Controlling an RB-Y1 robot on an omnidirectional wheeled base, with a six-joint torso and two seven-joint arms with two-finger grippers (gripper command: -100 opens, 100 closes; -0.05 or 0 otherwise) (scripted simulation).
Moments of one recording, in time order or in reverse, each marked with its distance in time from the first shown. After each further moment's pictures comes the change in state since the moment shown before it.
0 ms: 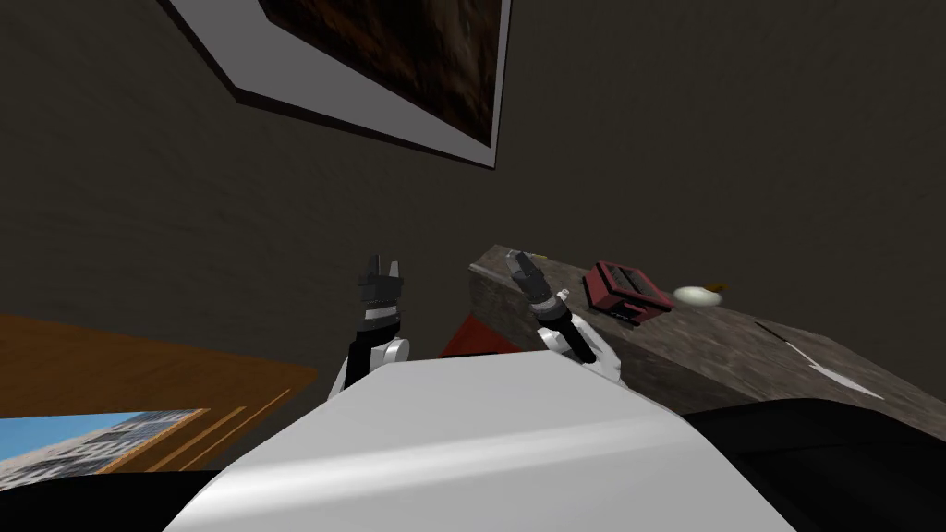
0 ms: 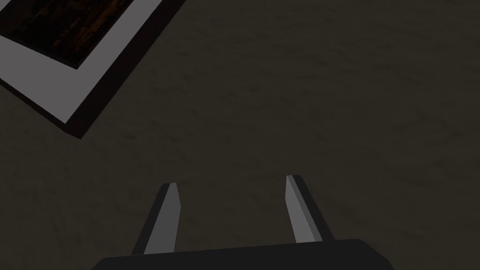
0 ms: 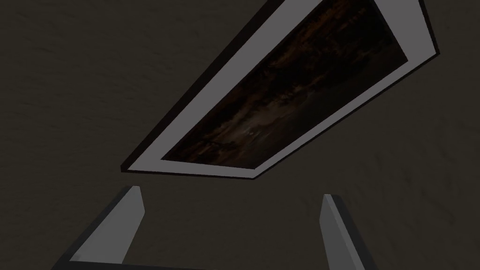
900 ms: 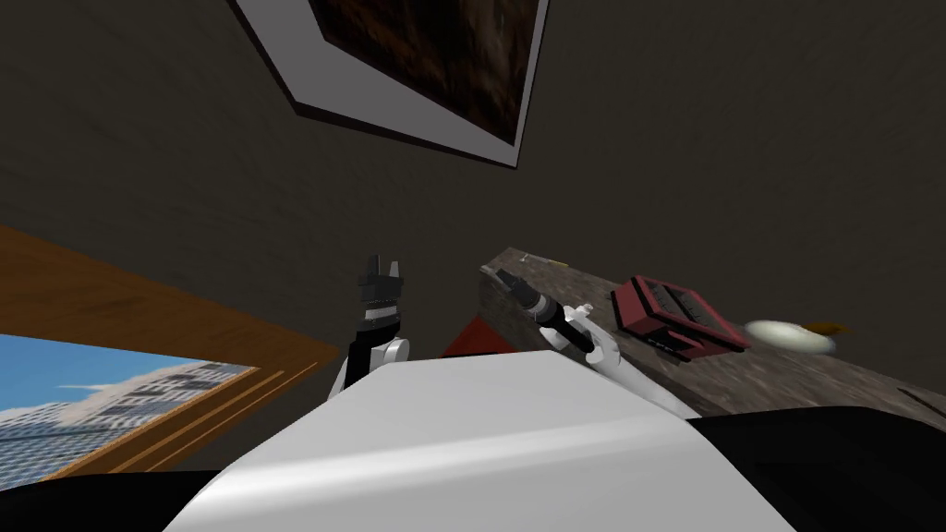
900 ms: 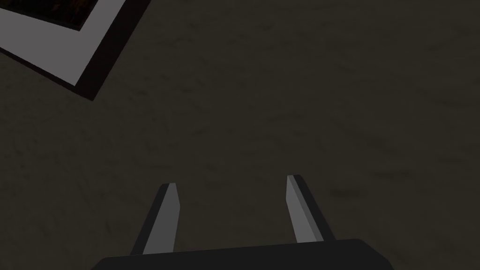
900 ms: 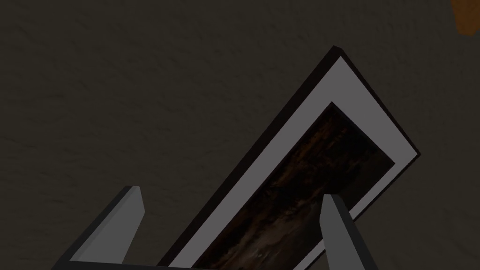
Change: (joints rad) left arm 0.000 0.000 0.000 0.000 0.000 0.000 0.000; right arm -0.113 -0.255 0.119 0.069 0.040 -0.035 -0.083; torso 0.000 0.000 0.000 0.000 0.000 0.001
